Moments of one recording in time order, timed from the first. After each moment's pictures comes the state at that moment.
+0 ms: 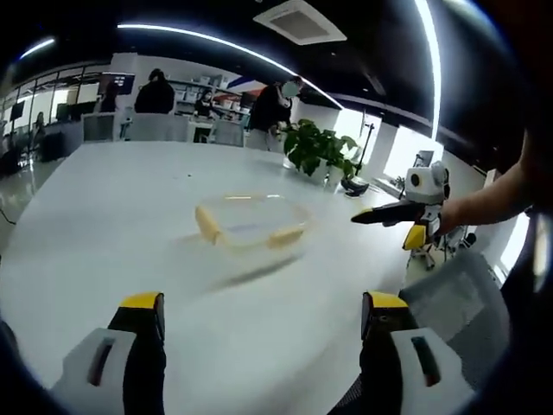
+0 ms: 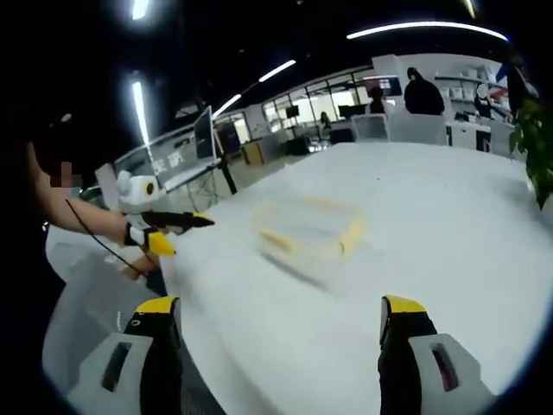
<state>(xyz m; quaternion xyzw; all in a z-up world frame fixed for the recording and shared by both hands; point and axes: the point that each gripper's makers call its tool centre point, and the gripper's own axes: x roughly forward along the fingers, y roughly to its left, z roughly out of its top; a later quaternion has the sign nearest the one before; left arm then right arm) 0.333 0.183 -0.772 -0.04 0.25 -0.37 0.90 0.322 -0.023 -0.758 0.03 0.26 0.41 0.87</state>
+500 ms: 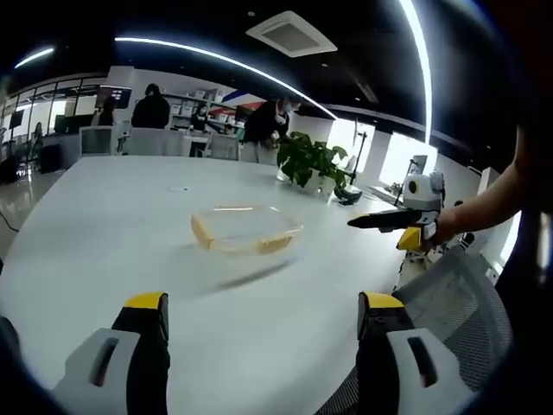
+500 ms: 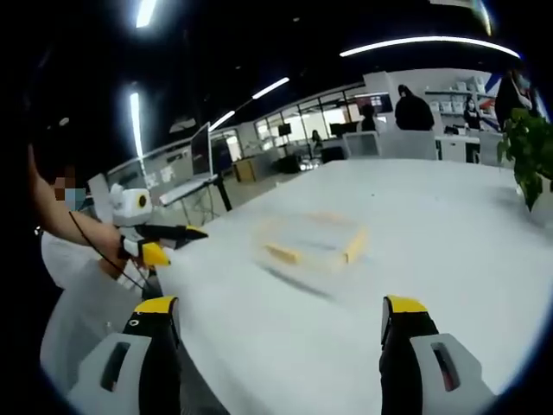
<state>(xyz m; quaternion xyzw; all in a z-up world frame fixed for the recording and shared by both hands) 0.320 0.187 -0.760 -0.04 0.22 -0.37 0.90 0.312 -0.017 -0.745 0.05 0.21 0.39 0.90</state>
